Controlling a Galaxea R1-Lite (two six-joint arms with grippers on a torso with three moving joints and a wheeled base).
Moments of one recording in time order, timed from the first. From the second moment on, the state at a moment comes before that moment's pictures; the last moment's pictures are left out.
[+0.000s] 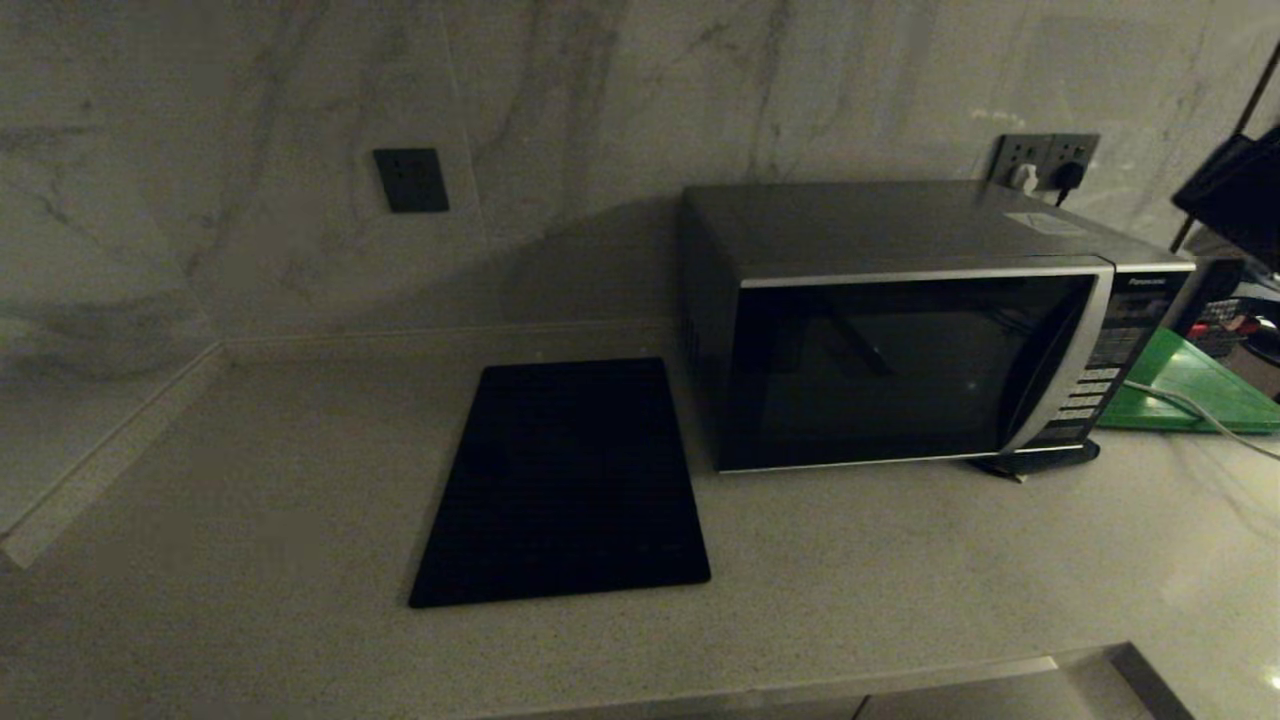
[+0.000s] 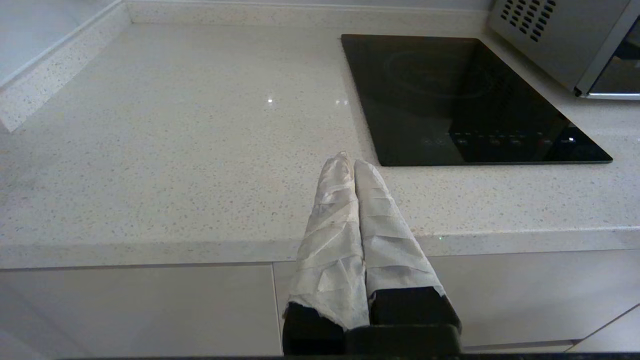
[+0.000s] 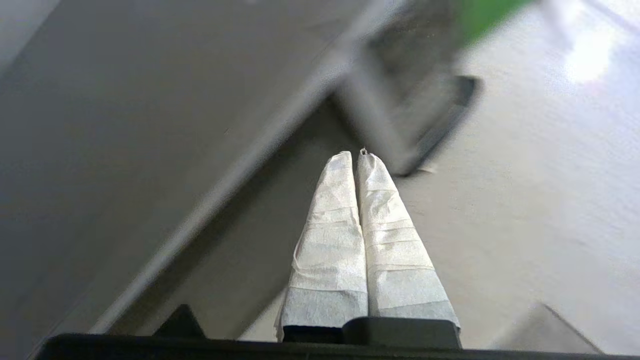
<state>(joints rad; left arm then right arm) 0.00 0.00 0.00 -0.01 0.03 -0.07 -0.05 1.70 -1.88 0.71 -0.35 0.76</state>
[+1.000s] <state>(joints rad) 0.00 0.00 0.00 -0.01 0.03 -0.07 -0.70 2.08 -1.41 0.04 1.03 0.66</state>
